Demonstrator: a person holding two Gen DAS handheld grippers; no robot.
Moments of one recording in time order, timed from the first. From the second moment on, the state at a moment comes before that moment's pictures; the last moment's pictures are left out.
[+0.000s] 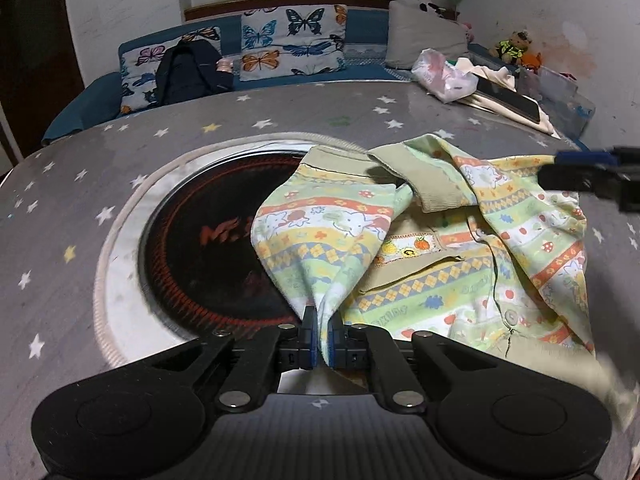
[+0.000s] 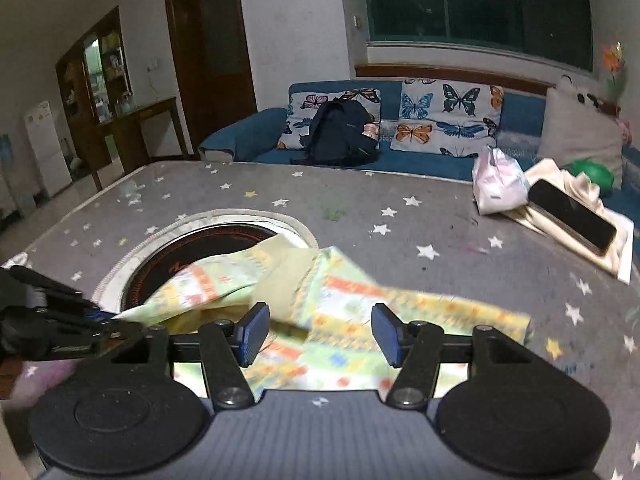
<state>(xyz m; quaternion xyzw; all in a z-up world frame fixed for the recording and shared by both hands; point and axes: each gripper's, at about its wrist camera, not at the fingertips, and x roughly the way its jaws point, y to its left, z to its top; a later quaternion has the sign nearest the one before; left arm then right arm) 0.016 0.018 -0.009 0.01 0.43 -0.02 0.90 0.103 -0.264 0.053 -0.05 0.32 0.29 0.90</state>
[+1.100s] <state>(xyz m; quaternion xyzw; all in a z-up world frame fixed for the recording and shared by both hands) -0.004 0.026 0.006 0.03 0.41 -0.03 0.91 0.140 -0.243 0.046 -0.07 0.32 0.24 0.92</state>
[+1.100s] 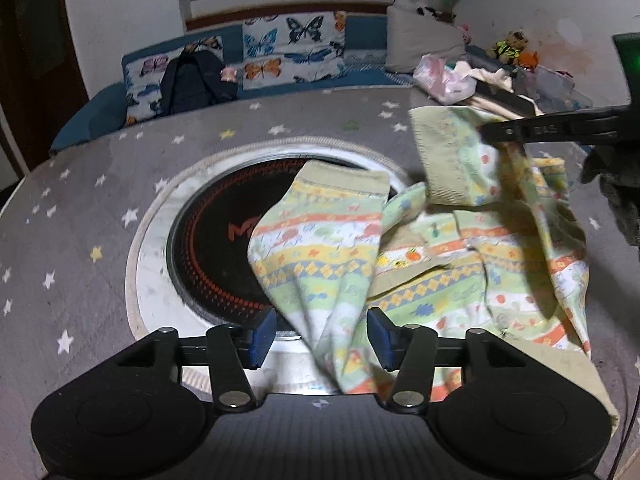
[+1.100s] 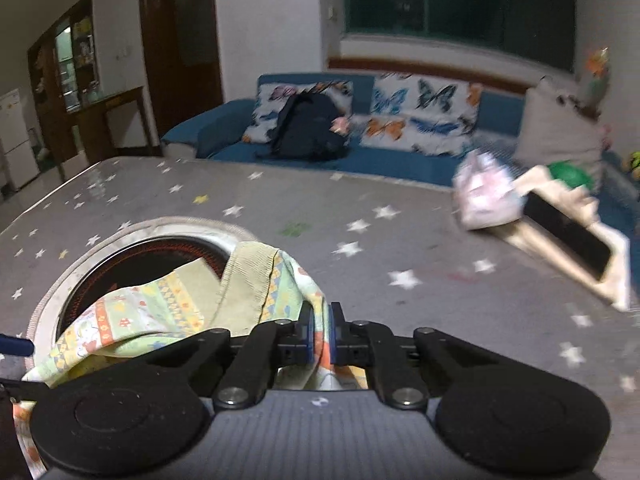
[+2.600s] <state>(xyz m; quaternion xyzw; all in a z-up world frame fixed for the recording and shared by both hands) 0.065 0.014 -0.013 0.08 0.41 -0.04 0.91 0.027 -0.309 0.018 -0.07 0.37 0.19 0.91</state>
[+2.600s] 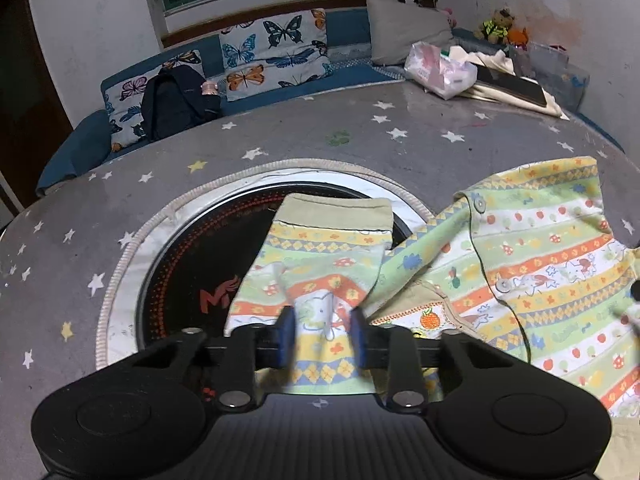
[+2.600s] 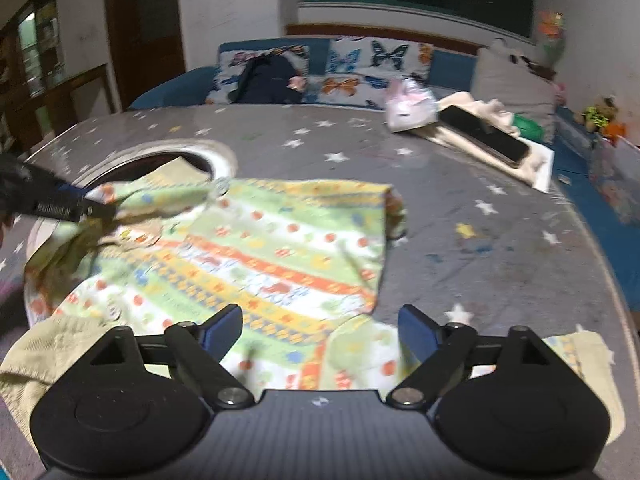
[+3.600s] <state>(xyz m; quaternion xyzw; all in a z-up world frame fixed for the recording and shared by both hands) -0.003 0.074 0.014 0.00 0.39 0.02 0.92 0.023 -0.294 -0.010 -0.09 0.41 0.19 0.89</state>
